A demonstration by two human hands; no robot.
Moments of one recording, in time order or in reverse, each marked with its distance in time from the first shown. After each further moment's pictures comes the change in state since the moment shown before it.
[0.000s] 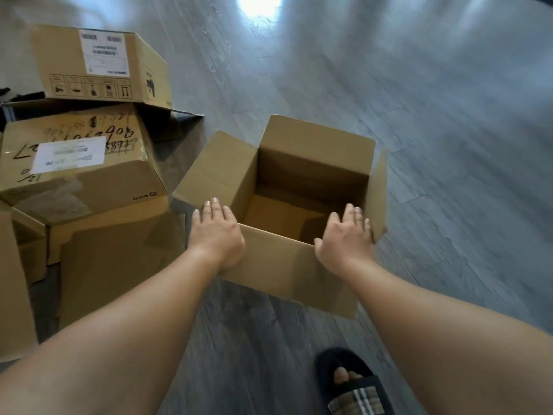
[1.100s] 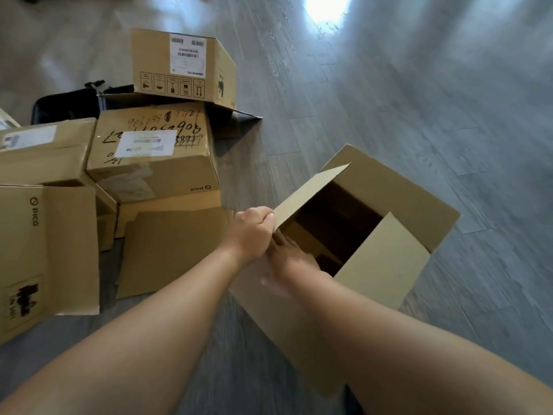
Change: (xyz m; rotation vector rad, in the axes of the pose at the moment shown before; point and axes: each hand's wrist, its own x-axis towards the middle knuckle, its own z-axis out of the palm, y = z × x) left_hand -0.015 -0.033 -0.024 -0.838 0.207 -0.048; right_hand -0.017 -0.153 0.017 0.104 -0.456 -0.579
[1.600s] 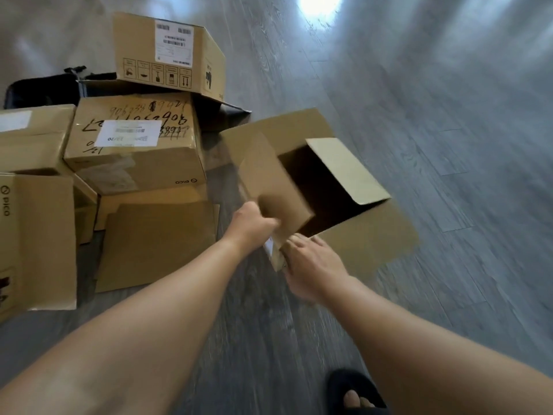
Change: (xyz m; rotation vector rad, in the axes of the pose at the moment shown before) left_hand 0.009 0.017 0.021 -0.282 -0.100 -0.239; right_hand -0.040 0.060 -0.004 -0.245 0.249 -0.132
